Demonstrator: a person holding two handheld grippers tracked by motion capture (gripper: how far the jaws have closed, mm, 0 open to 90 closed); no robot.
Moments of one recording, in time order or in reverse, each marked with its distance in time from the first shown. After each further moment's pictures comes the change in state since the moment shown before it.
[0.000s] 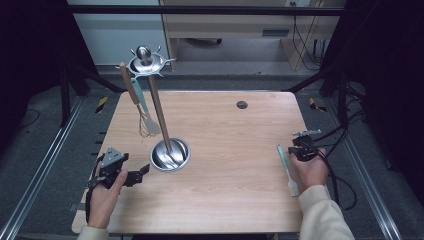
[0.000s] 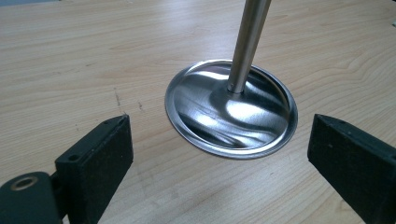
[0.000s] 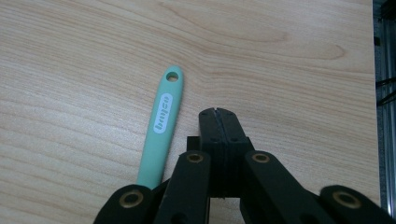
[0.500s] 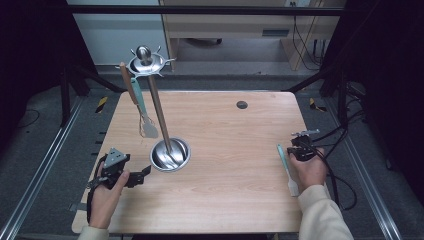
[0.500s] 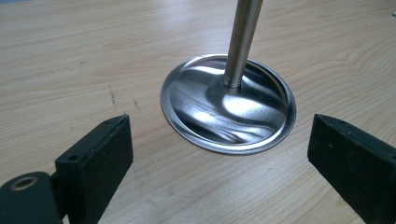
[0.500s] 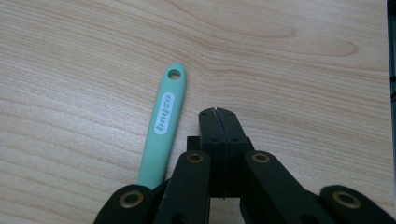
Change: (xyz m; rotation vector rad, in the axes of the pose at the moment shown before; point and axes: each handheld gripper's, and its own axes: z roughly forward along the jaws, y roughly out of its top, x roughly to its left) left arm -0.002 -0.001 0.002 0.017 -0.004 0.020; right arm 0.001 0.000 0.006 0.013 0.009 0.001
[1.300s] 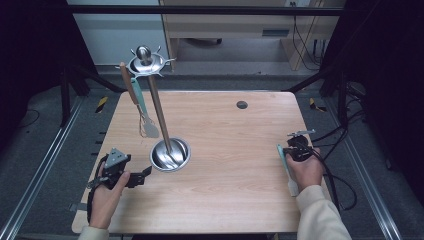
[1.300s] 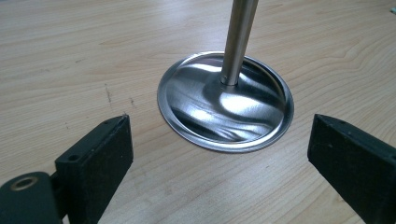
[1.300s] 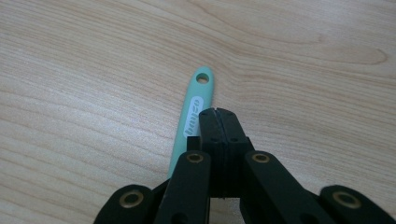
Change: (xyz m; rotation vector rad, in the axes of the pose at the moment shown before) left arm -0.001 0.000 0.001 0.010 -0.008 0.005; right arm 0.011 0.002 0.001 0.001 0.031 -0.029
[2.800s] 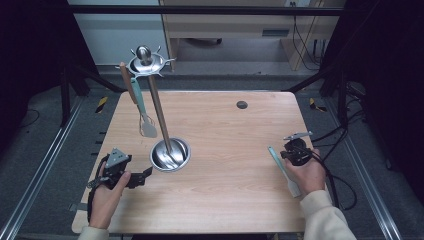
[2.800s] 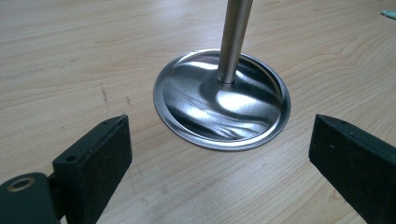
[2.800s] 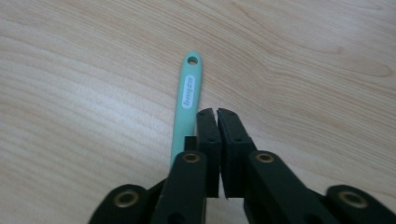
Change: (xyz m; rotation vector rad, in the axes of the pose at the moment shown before) left arm -0.001 0.001 0.000 0.008 -0.008 0.010; right arm 0.022 -0.002 -0.031 0.010 0.020 -0.123
